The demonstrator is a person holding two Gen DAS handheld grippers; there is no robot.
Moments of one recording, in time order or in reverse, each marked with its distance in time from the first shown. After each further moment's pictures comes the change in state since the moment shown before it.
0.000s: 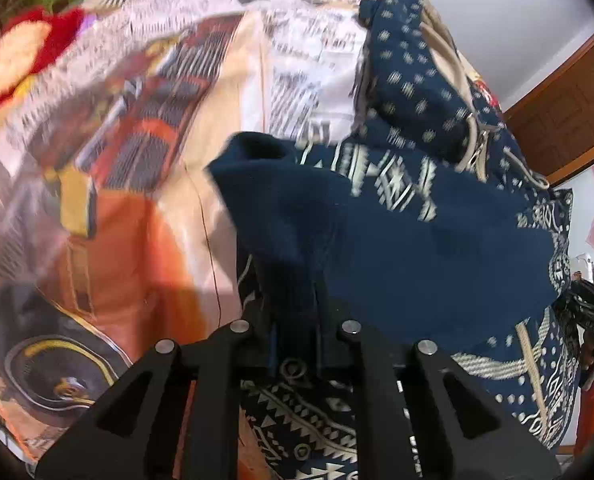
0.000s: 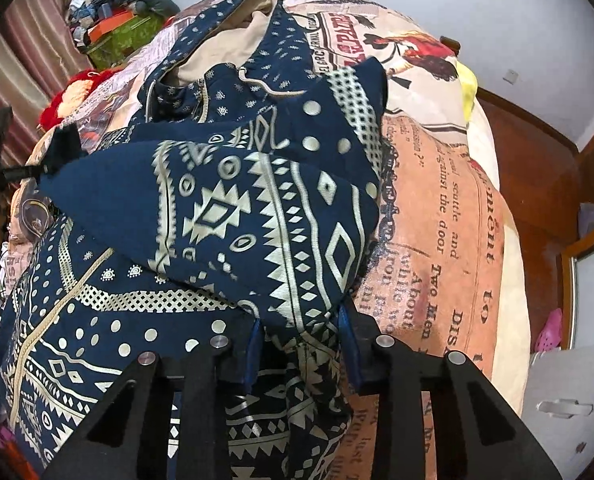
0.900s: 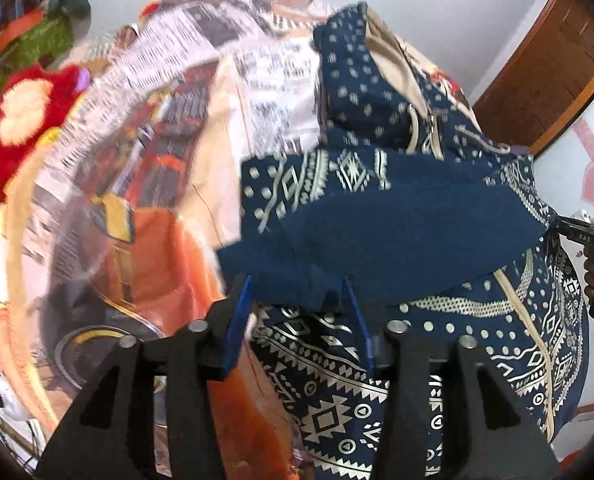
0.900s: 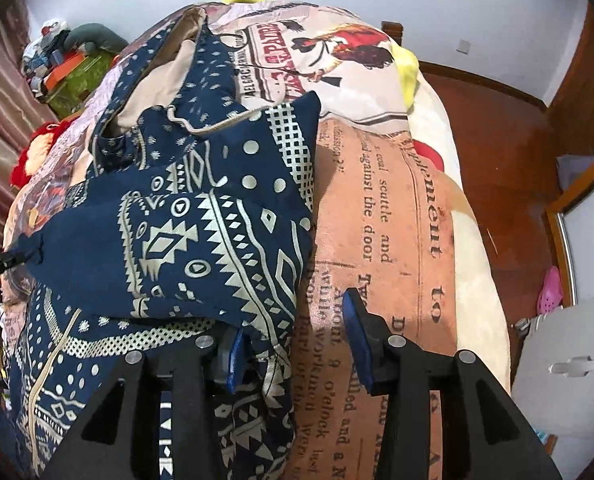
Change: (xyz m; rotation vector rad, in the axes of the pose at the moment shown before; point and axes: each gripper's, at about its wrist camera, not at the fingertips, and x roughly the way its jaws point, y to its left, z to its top) left arm -0.065 -0.016 -0.024 0.163 -0.106 0.031; right arm -0.013 -0.045 0.007 0.177 -0.046 -0.040
